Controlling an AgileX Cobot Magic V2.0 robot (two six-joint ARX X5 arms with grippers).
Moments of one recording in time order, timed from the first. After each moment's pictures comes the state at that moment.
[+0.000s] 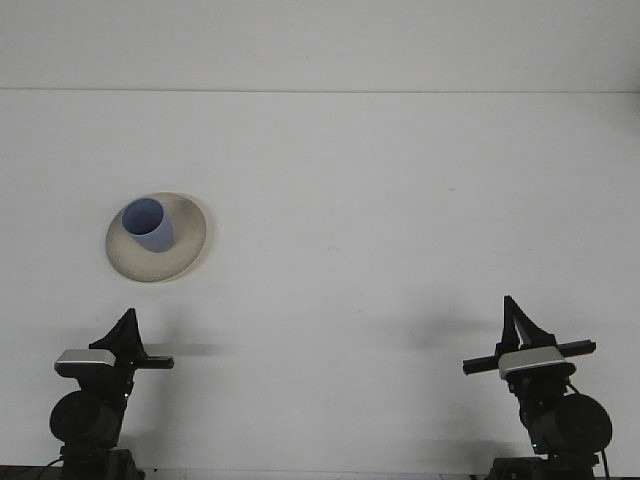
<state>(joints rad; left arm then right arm) 0.03 0.01 0.03 0.04 0.02 -0.01 0.02 0.15 0.28 -0.11 -0.11 -0.20</state>
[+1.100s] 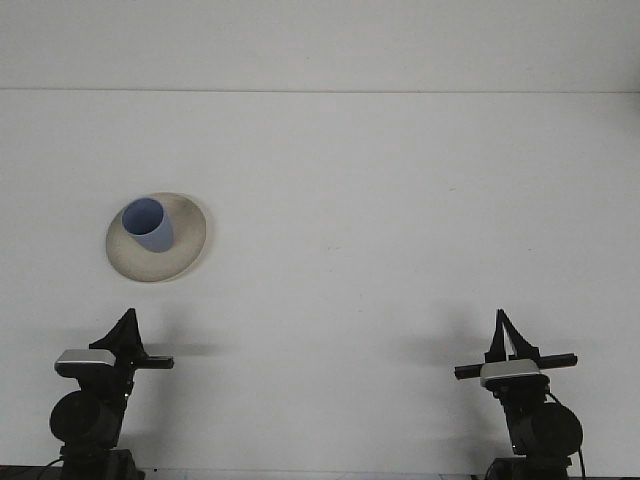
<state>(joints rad) 0.03 0.01 0.03 0.04 0.02 -0.01 0.02 0.00 0.01 0.01 -0.05 -0.28</state>
